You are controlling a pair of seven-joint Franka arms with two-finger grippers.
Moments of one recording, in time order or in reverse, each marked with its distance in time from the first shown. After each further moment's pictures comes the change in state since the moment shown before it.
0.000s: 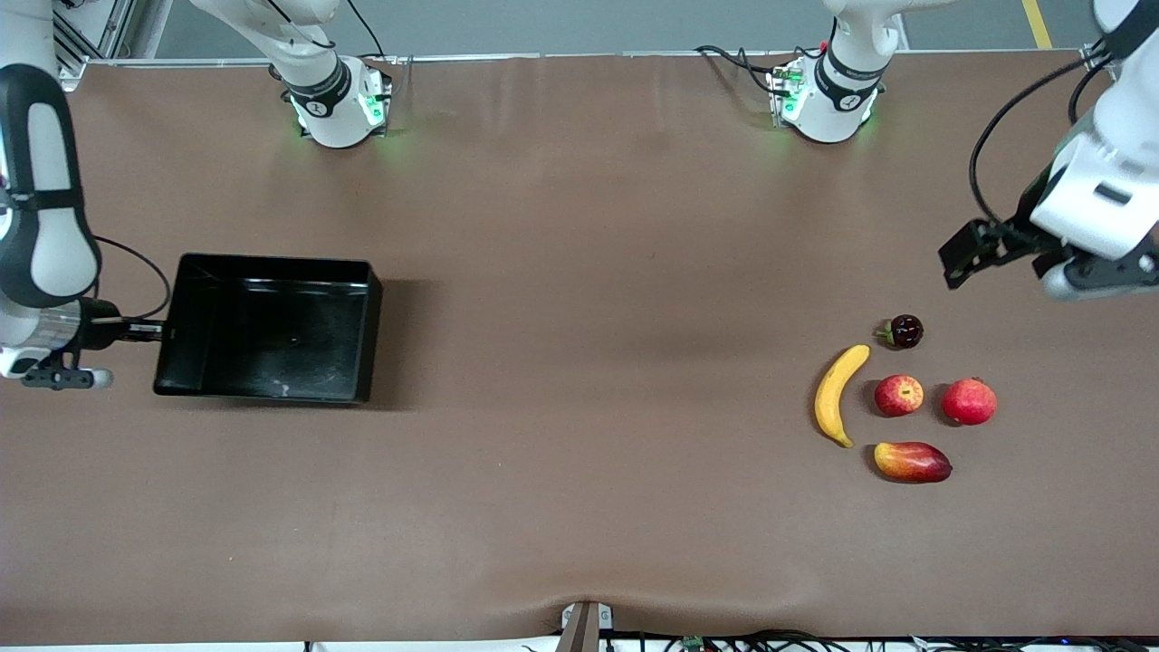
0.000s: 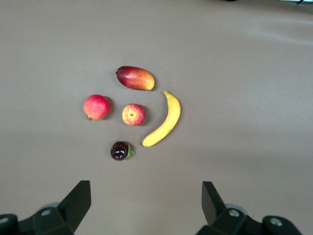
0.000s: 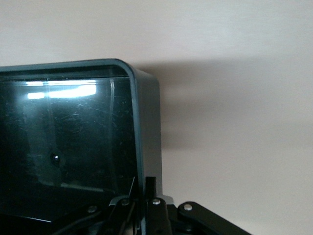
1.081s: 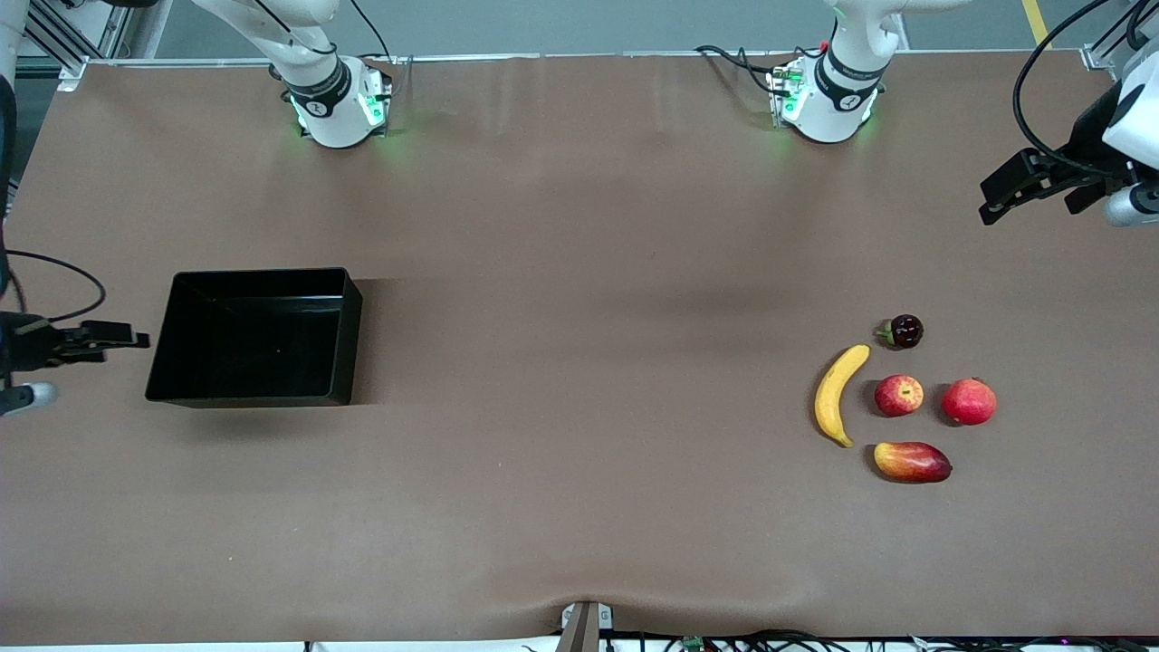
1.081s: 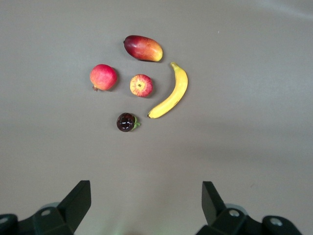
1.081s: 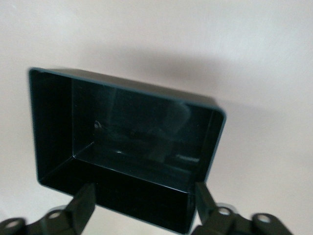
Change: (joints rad) left arm -0.106 -0.125 0.208 -0.109 -0.092 -0.071 0.074; right arm 0.034 0.076 0.039 0.491 -0.041 -0.425 -0.149
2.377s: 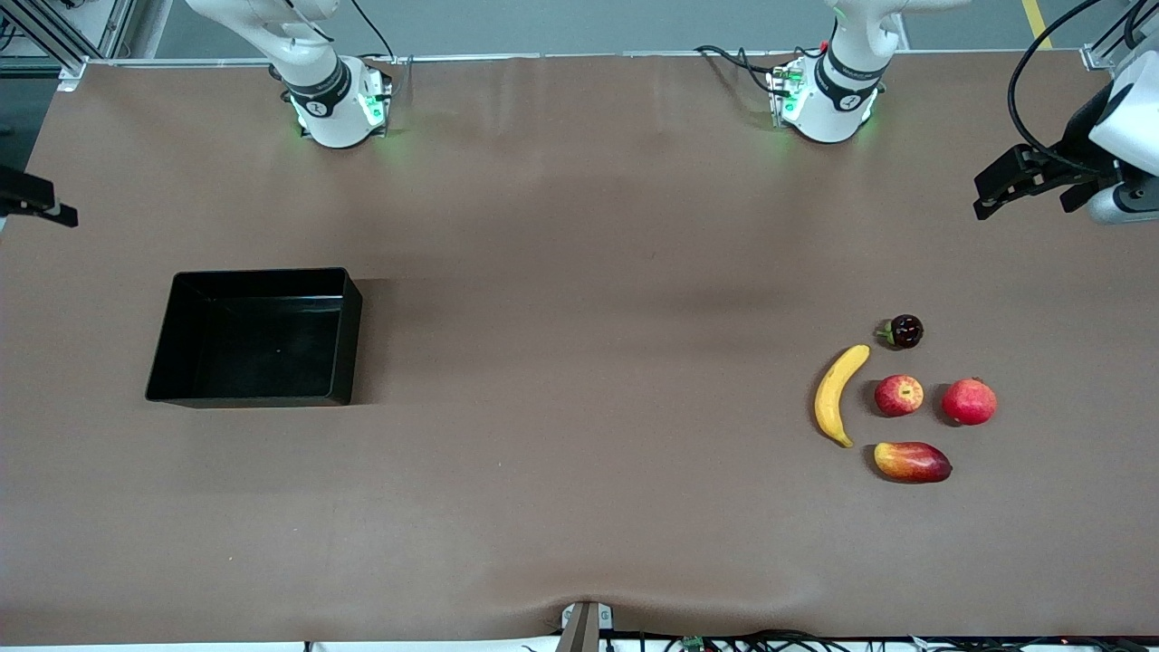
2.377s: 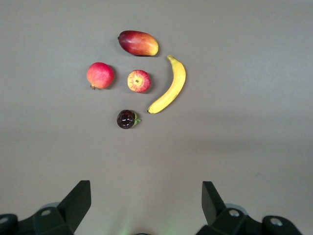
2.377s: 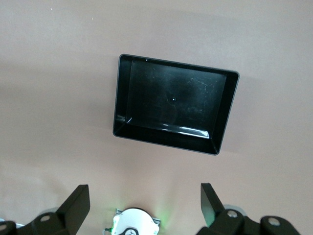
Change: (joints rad) left arm 0.000 0.000 -0.005 -0.004 0.000 -0.009 0.082; right arm 0.142 -0.358 0.000 0.064 -0.046 -0.333 0.277
